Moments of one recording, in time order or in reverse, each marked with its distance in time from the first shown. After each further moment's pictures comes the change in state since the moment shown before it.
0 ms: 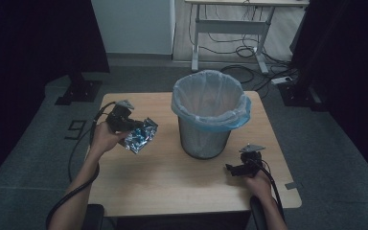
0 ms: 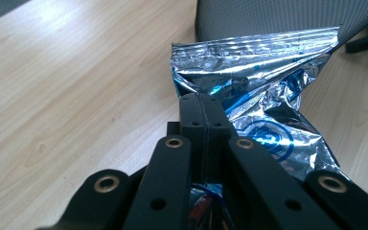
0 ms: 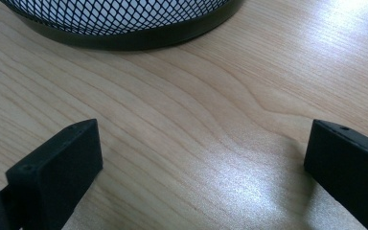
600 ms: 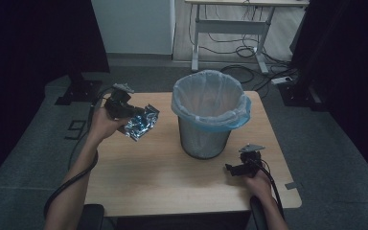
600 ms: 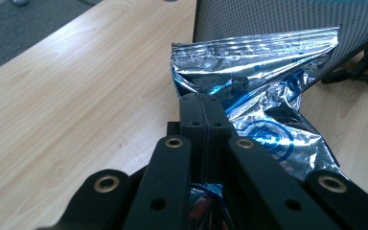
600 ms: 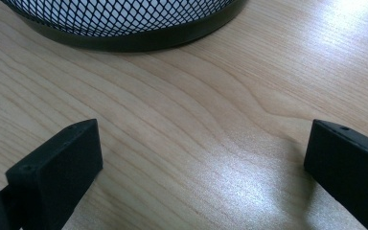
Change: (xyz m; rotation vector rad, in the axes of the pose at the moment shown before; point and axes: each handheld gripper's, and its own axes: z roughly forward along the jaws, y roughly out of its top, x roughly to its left) left arm 0.000 0.044 -0.031 -0.022 -0.010 -0.011; right arm 0.000 0.001 0.001 0.000 0.006 -0.004
